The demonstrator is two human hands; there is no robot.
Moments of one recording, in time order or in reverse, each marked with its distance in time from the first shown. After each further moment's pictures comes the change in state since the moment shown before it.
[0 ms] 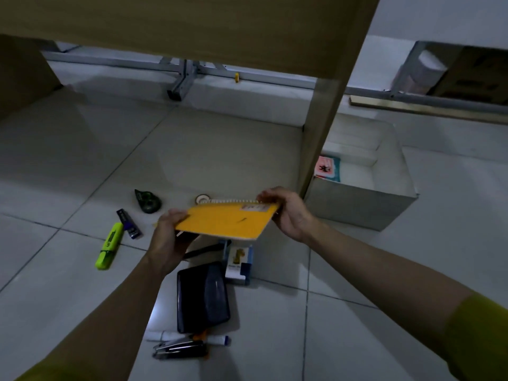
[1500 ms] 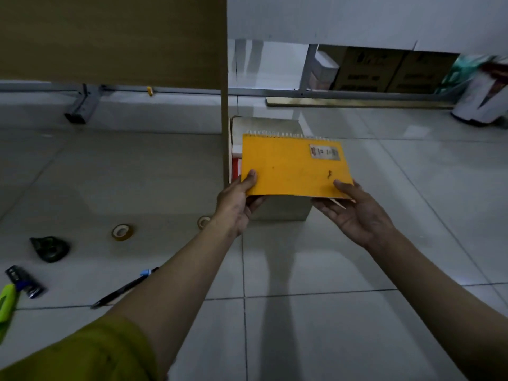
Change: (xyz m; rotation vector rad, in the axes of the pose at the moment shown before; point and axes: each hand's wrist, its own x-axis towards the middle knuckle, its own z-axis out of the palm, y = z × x) left_hand -0.062 -0.056 0.260 0.038 -0.474 -0.177; right_hand -0.152 -0.116 -0.169 0.246 0.368 -0.357
